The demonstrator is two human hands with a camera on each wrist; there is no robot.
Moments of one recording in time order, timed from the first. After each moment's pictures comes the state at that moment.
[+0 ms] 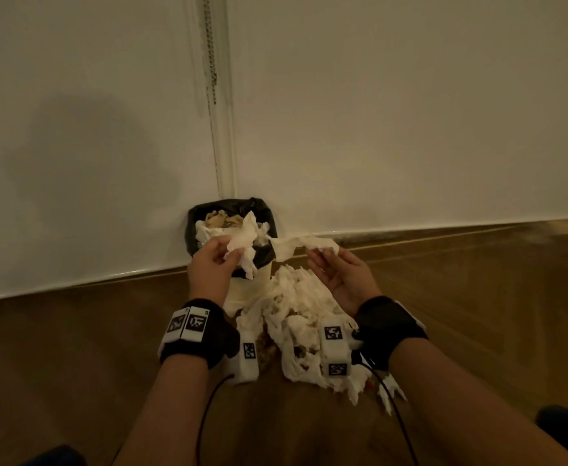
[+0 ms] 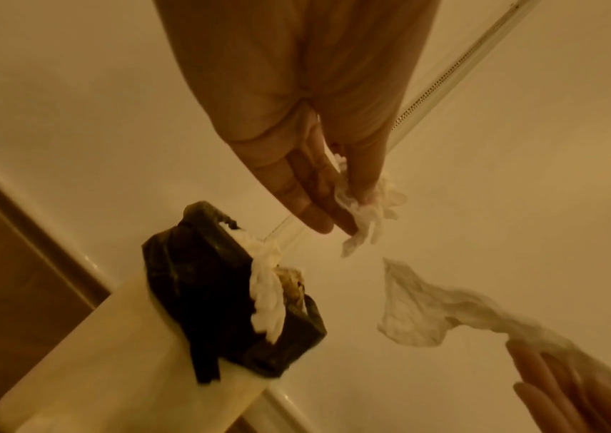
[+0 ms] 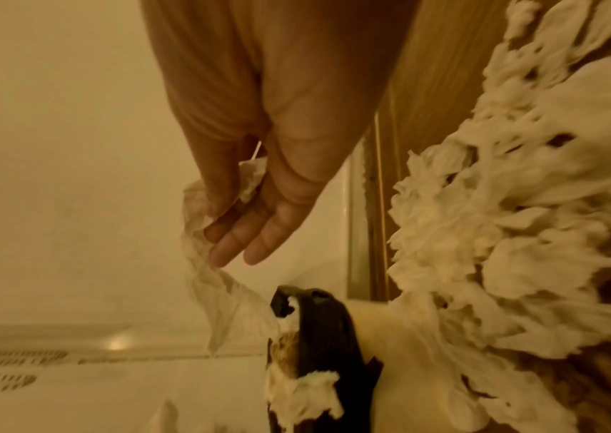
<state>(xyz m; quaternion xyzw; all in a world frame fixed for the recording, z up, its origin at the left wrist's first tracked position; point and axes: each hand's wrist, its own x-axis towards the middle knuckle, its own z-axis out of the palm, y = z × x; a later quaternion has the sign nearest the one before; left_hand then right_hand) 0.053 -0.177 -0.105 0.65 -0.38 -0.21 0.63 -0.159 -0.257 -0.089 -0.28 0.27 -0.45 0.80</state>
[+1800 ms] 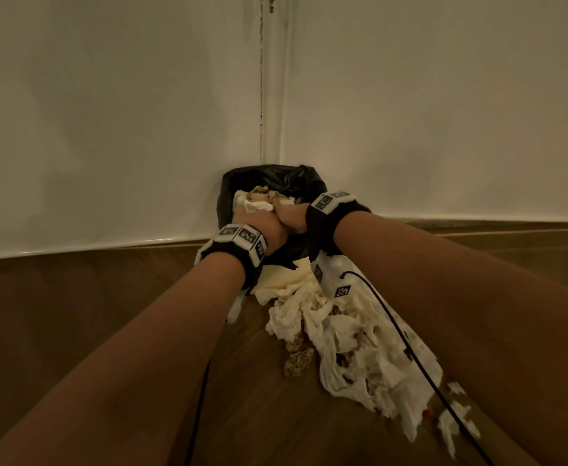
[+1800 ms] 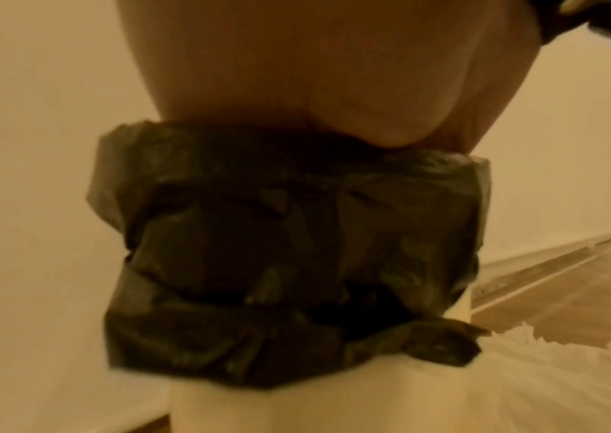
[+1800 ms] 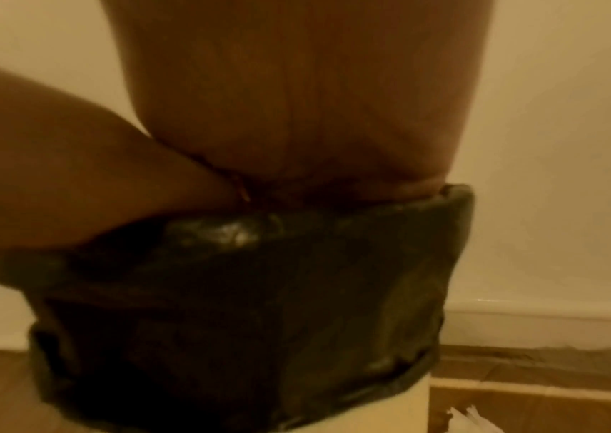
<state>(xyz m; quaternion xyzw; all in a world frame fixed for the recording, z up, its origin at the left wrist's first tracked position) 0.123 -0.284 -0.129 0.80 -0.58 -0.09 -0.07 0.054 -0.357 -0.114 -0.87 0.41 0.09 0.24</state>
